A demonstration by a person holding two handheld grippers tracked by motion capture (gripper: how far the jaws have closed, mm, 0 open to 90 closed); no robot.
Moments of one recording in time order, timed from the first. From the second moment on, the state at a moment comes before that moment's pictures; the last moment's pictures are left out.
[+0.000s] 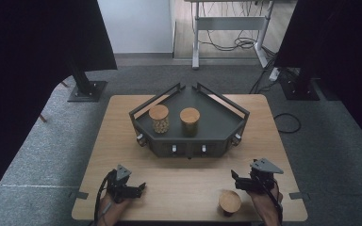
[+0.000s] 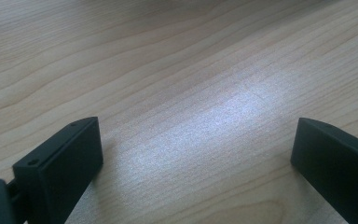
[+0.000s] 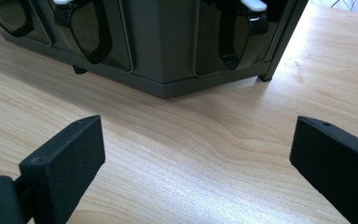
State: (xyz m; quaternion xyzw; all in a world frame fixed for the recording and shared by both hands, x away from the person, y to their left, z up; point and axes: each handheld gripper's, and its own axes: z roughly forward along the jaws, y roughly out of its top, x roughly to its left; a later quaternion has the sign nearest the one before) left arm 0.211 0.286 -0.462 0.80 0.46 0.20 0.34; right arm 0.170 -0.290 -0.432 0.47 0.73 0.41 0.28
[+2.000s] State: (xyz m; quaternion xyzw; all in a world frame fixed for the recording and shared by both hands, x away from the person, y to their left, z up) left arm 0.210 0.286 -0.462 0.80 0.46 0.20 0.34; right arm 0.110 -0.283 -0.408 0.42 0.74 0.46 0.27
